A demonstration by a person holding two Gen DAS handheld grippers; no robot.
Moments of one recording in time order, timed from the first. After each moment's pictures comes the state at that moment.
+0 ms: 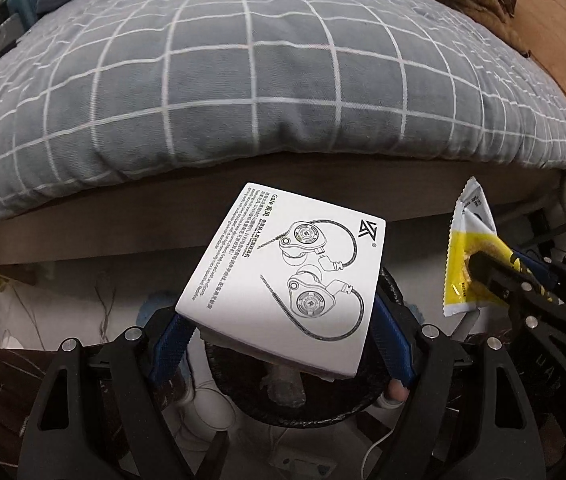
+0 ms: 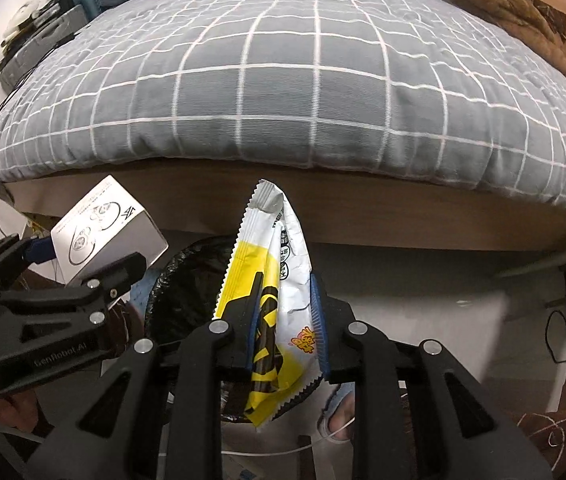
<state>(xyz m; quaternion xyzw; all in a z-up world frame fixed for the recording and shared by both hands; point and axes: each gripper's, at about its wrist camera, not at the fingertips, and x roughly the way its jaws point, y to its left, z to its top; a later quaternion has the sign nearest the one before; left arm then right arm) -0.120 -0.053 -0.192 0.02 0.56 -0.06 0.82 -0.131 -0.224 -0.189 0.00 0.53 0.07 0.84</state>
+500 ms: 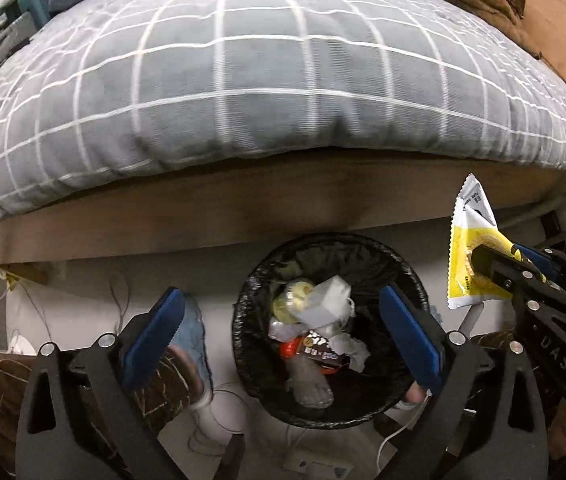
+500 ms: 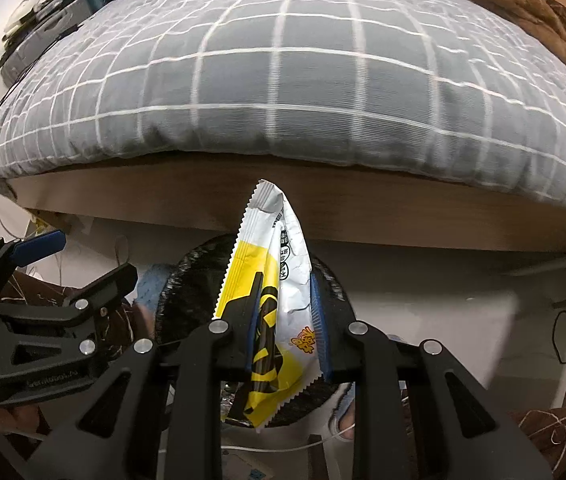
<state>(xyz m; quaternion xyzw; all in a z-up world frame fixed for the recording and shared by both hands) -0.126 -0.026 -0.201 0.03 0.56 -0.03 0.83 -0.118 -0.193 -0.203 0.00 0.55 0.09 0.83</state>
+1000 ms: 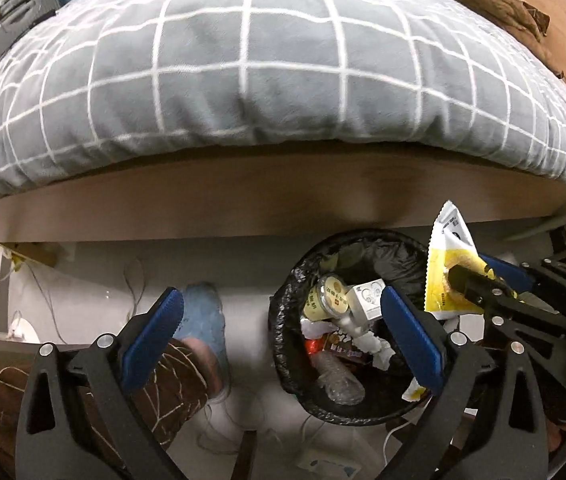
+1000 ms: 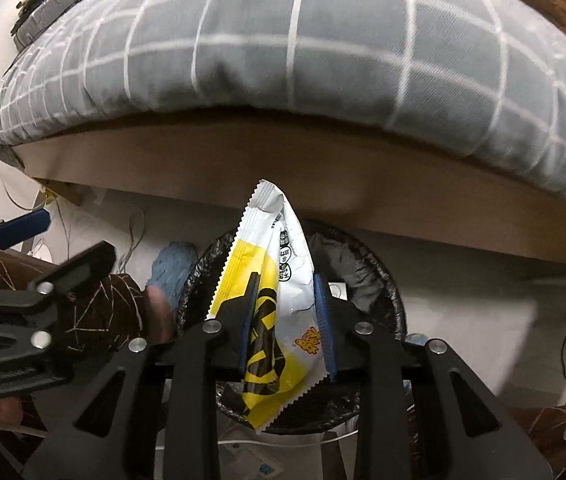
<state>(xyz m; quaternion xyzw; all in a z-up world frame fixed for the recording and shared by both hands) -0.121 0.031 -0.213 0.01 0.57 -0.01 0.82 -0.107 -0.144 -0.241 -0.02 0.58 0.13 0.80</state>
